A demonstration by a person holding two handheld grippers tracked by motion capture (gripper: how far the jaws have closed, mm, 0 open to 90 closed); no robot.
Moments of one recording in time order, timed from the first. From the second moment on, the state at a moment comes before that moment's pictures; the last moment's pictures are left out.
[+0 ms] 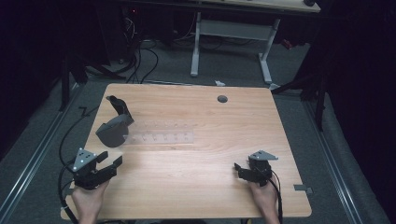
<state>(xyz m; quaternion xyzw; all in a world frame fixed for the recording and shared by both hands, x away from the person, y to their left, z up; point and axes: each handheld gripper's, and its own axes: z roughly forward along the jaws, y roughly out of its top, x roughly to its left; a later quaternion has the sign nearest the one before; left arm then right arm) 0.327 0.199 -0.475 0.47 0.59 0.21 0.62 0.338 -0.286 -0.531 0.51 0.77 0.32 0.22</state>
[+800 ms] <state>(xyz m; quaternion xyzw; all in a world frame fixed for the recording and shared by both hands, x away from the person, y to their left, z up) 0.341 0.136 -0.508 0.53 0.58 0.13 0.60 0.338 -0.286 -0.531 0.51 0.77 0.32 0.22</state>
